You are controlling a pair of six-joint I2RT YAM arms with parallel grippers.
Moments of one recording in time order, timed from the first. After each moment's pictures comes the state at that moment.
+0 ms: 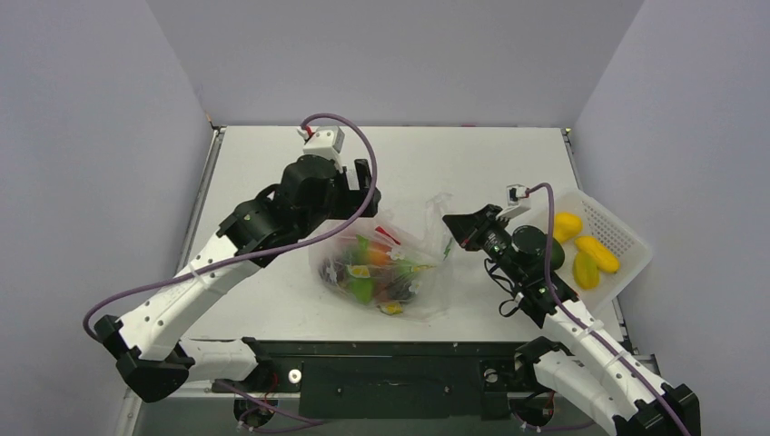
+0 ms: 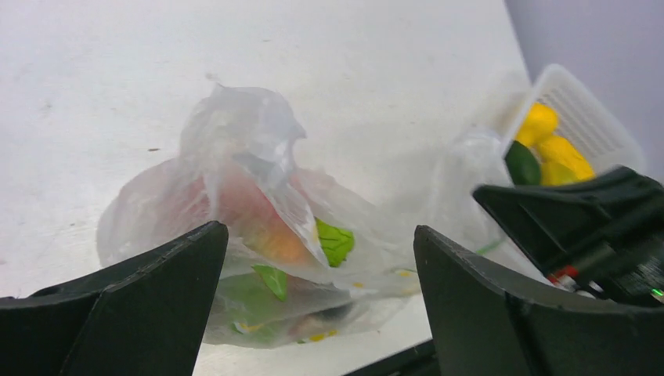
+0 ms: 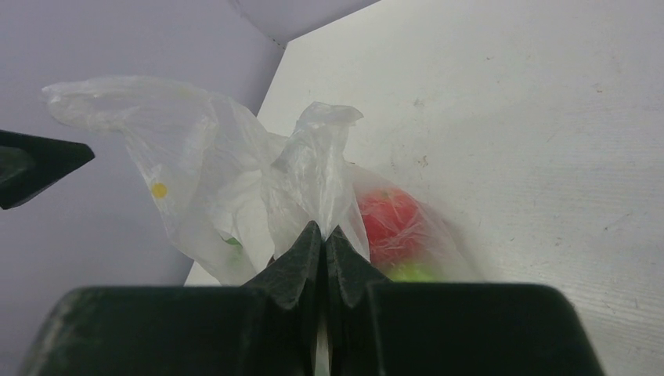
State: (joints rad) left arm -0.82 1.20 1.47 -0.71 -0.29 -0.60; right arm 0.46 0.79 0.51 0.19 -0.11 0.74
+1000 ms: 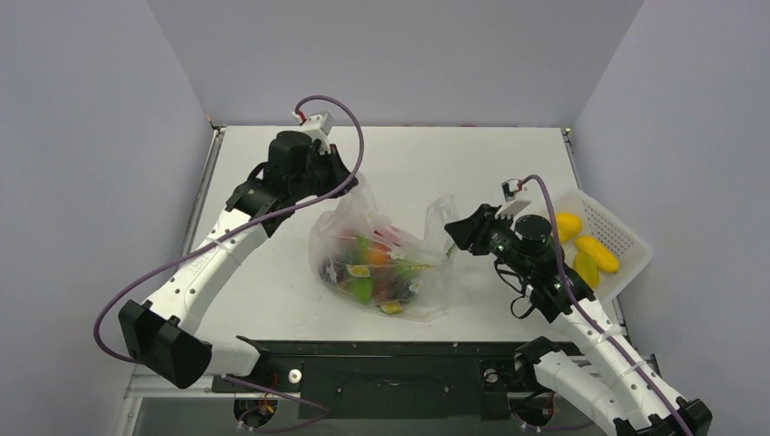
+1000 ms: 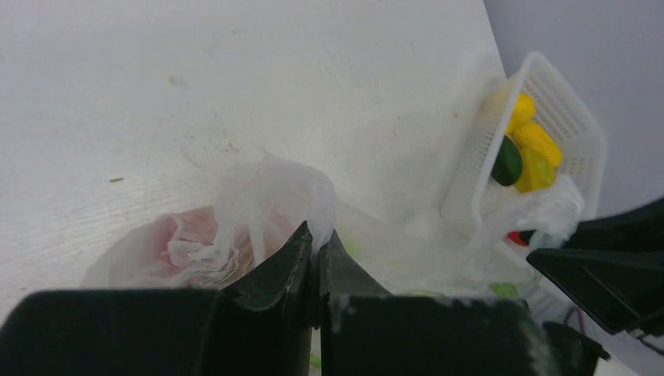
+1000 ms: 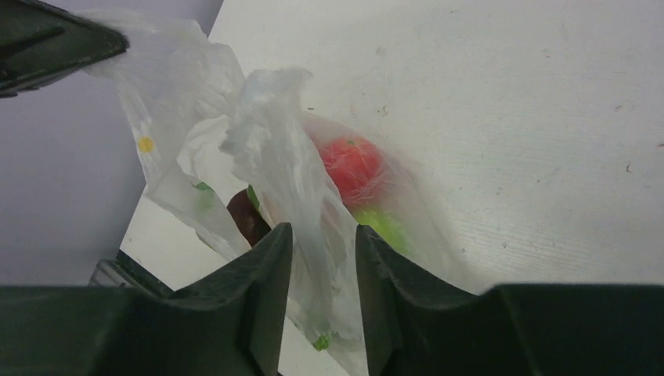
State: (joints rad) left arm -0.52 1.34 1.39 -0.49 0.04 -0.49; right arm 0.46 0.75 0.65 -0.16 -0.13 0.61
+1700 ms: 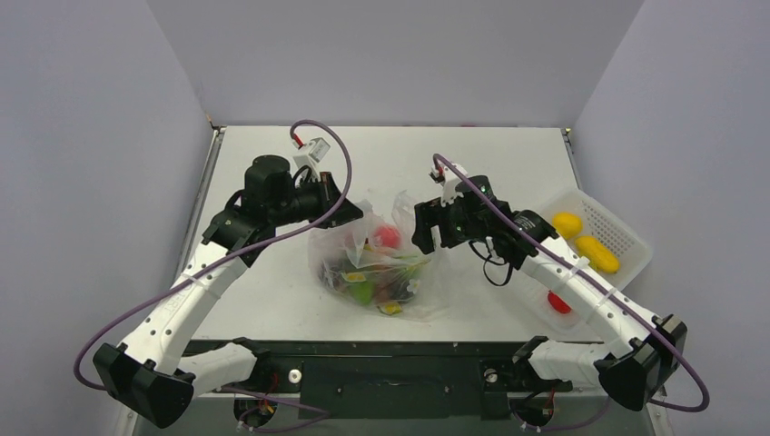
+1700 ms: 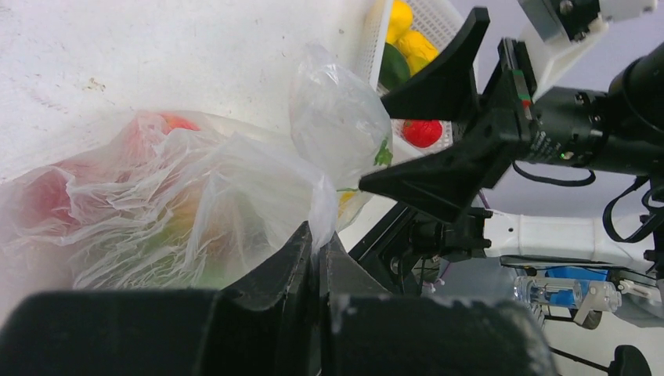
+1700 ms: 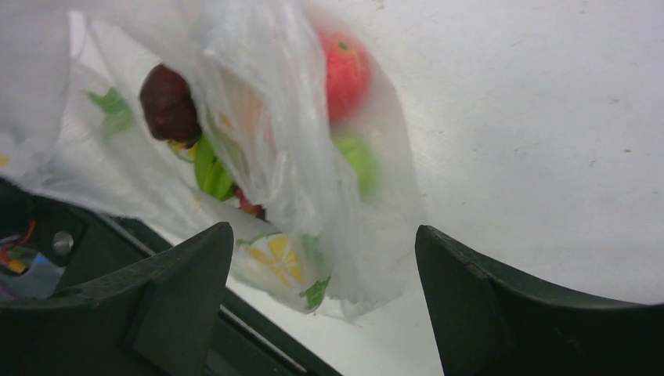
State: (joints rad) left arm -0.49 1.13 1.19 -0.47 0.46 -0.57; right arm 0.66 1.15 1.13 -0.66 -0.13 0.23
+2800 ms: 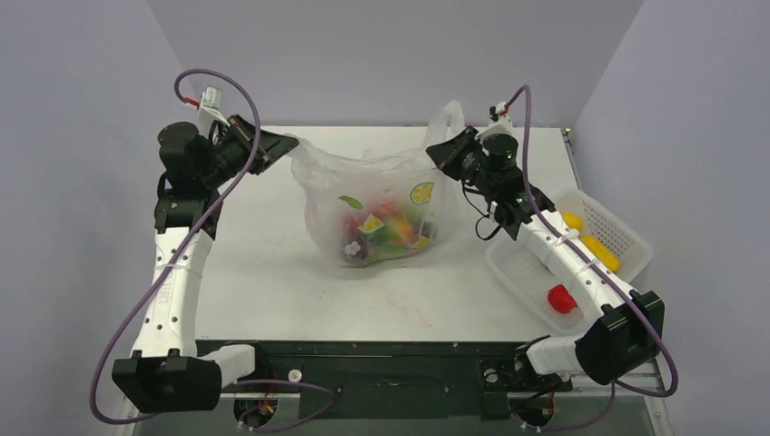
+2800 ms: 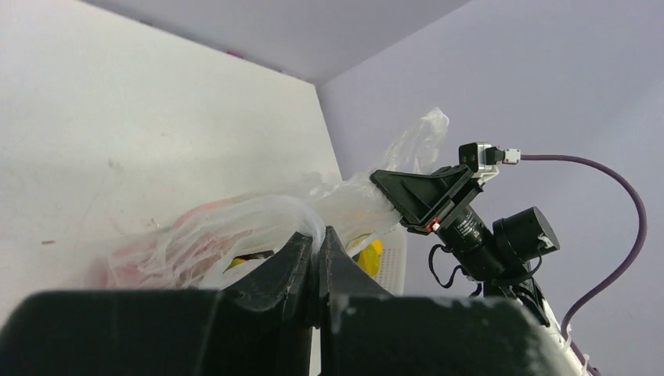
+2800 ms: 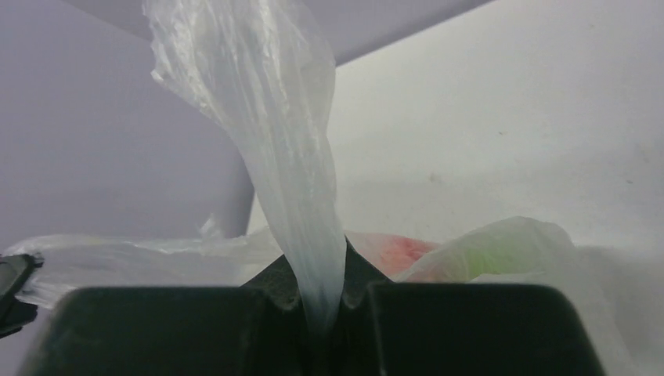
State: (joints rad) left arm 0.02 1.20 1.29 -0.23 0.67 -0.91; right arm 0.43 1.35 1.20 -0.11 -0.04 0.80
